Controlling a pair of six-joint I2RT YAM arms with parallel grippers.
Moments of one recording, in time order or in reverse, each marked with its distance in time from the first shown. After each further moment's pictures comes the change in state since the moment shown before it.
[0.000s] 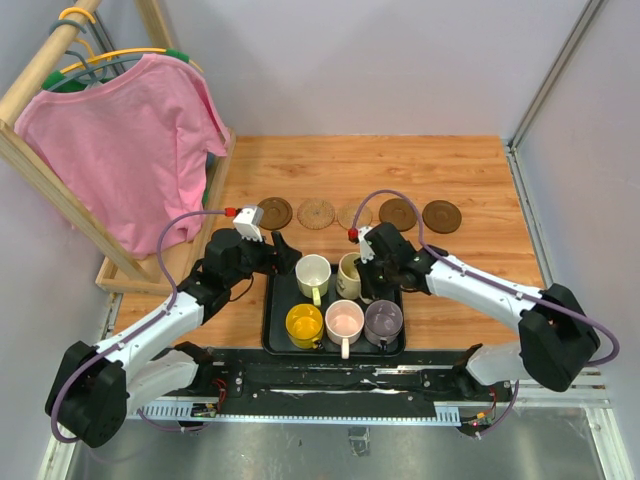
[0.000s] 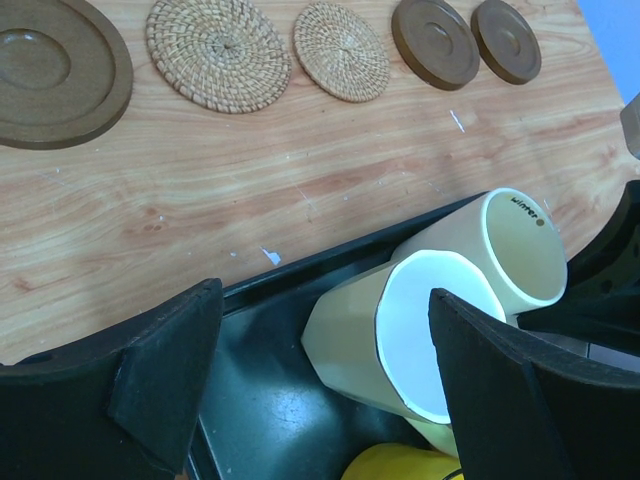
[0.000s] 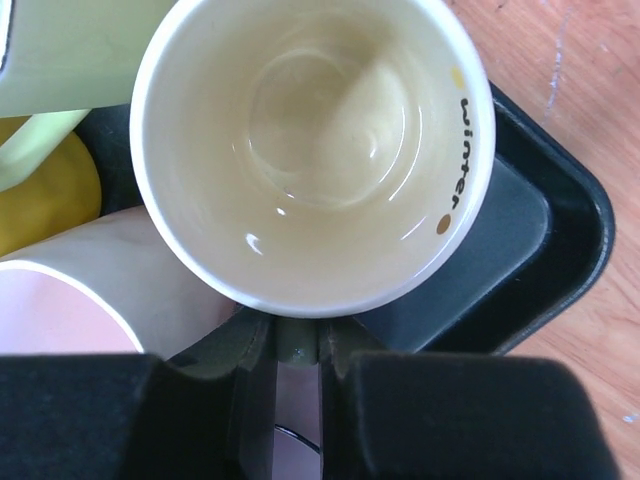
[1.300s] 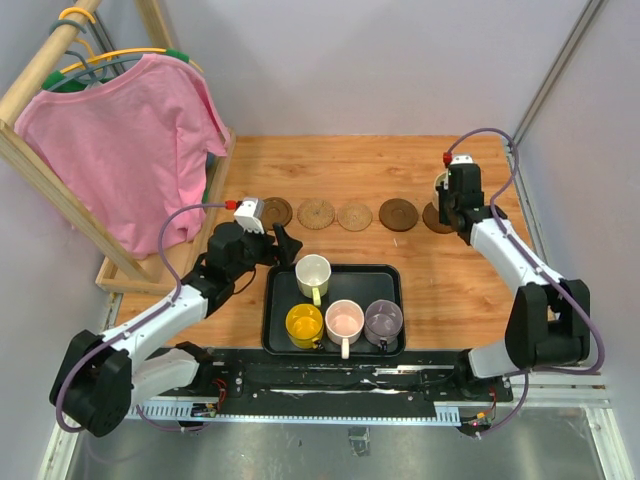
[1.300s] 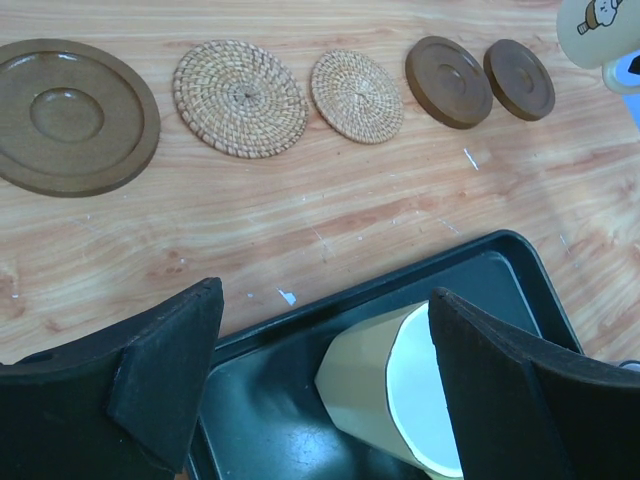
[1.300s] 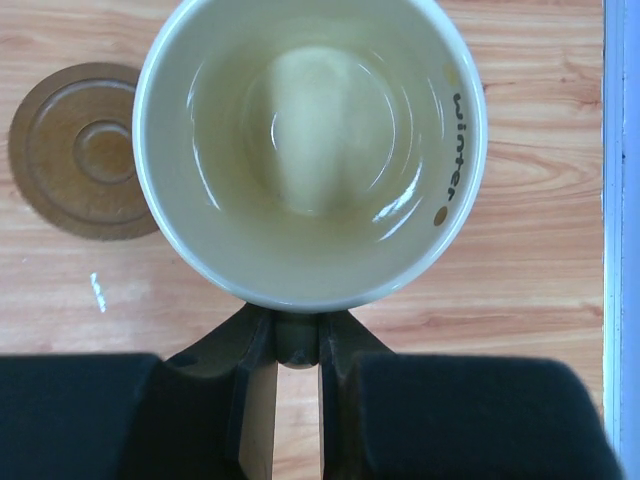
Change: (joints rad) left arm 0.000 0.060 0.037 0.061 -0.063 0.026; right arm -0.571 0.053 0.180 0.180 0.384 -0.166
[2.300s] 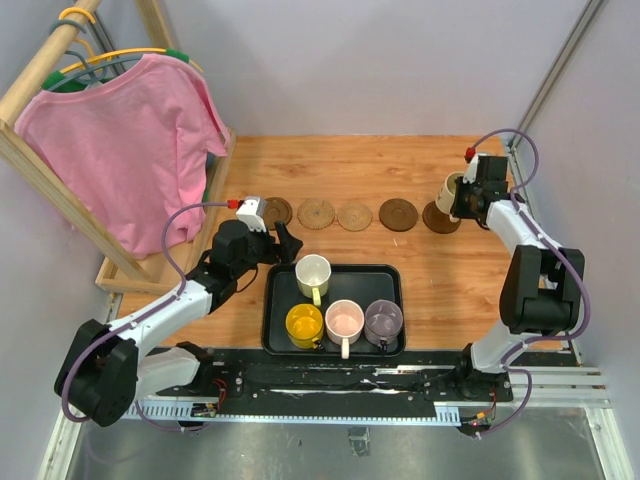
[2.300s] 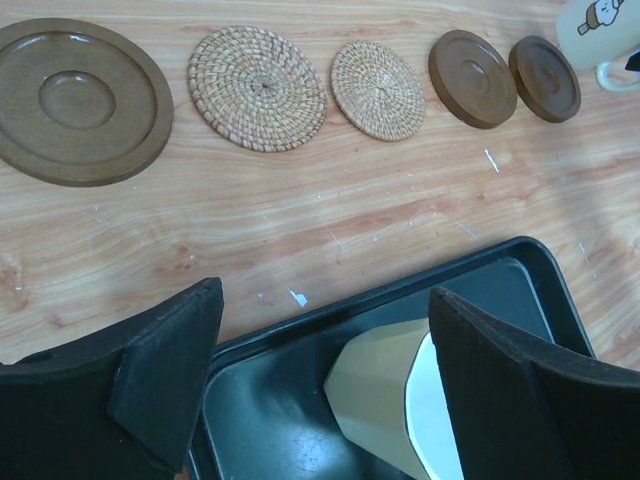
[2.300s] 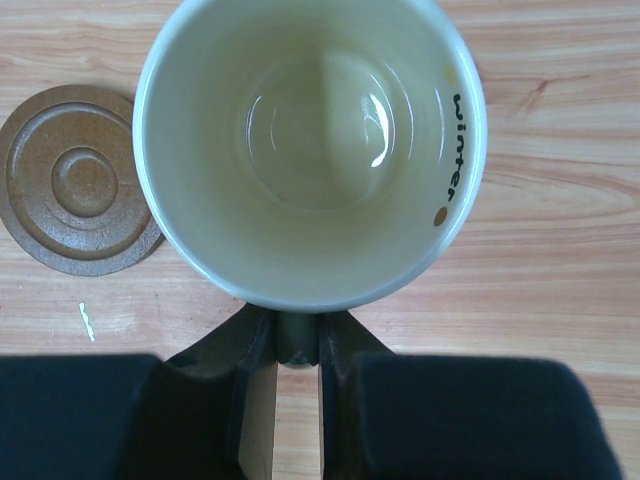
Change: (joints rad) left arm 0.000 0.063 0.018 0.010 -0.032 -0.016; right arm -0.248 0.216 0.130 -0.004 -0.350 -0.003
